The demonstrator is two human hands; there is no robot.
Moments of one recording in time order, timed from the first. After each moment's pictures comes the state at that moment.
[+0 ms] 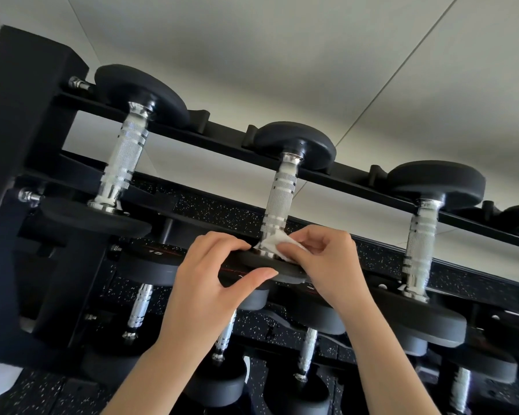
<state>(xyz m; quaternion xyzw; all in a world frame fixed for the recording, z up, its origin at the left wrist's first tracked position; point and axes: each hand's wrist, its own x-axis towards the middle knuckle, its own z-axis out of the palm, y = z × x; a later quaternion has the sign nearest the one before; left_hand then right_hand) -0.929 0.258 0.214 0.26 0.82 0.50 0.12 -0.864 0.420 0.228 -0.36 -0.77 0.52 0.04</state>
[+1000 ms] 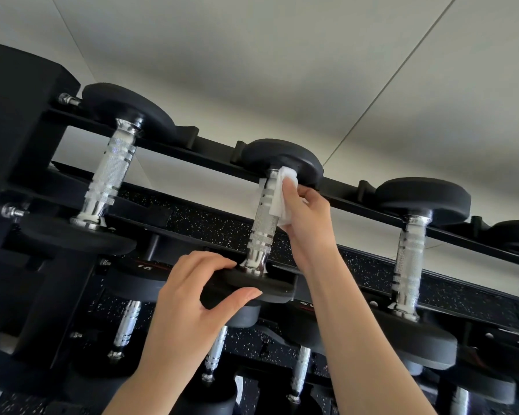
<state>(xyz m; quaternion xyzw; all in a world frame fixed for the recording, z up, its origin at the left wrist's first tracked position) -0.926 0.259 0.211 0.26 0.81 0.51 0.11 -0.936 0.450 0.213 -0.45 -0.54 0.70 0.14</state>
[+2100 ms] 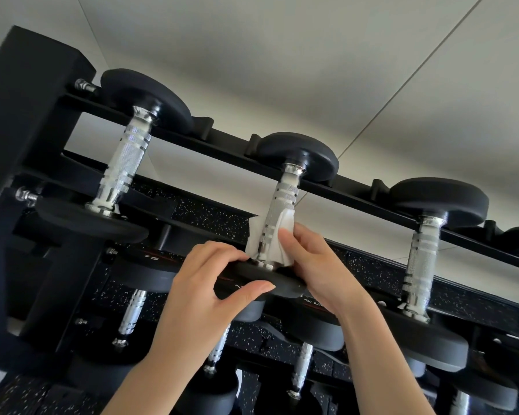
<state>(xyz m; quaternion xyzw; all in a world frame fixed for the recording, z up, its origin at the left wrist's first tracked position) -0.929 0.258 0.210 0.27 0.81 0.51 0.12 -0.881 0.435 0.209 -0.27 -0.65 0.70 -0.08</state>
